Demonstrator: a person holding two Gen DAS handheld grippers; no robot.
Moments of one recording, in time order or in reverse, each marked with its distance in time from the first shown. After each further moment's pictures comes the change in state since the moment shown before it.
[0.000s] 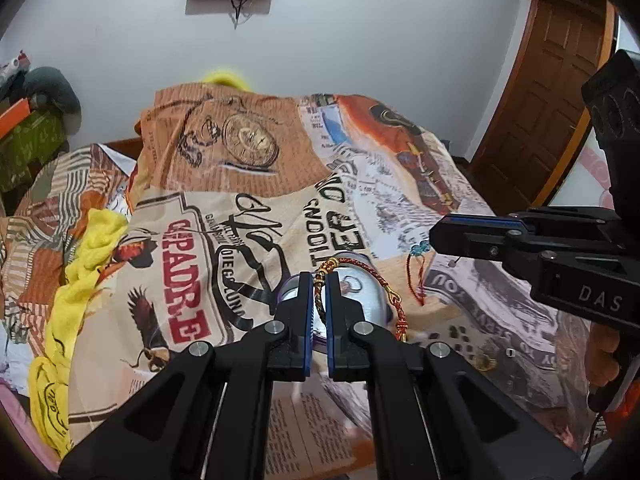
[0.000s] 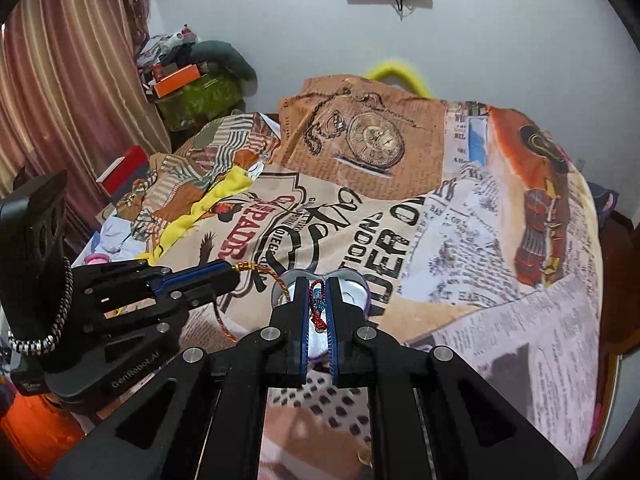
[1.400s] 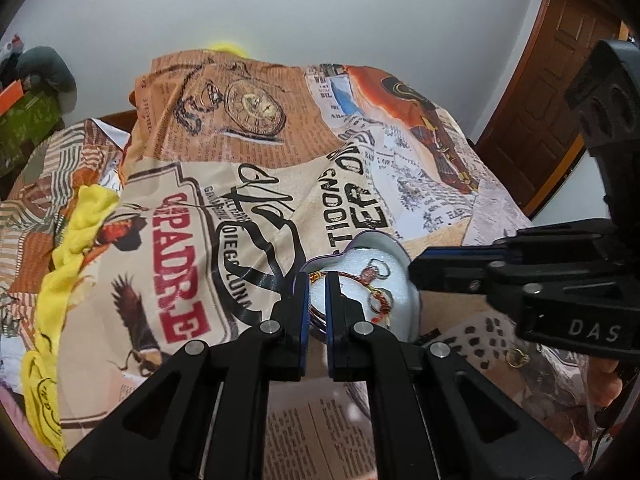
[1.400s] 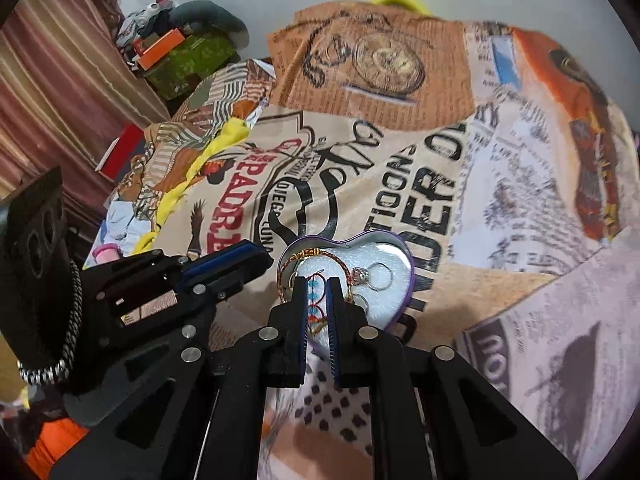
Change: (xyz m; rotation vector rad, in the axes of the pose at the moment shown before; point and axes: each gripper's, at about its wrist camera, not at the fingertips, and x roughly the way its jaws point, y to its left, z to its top) left arm 0.031 0.015 -0.004 -0.012 0.085 -0.004; right arm 0.058 -0.002 0.000 0.113 0.209 0.070
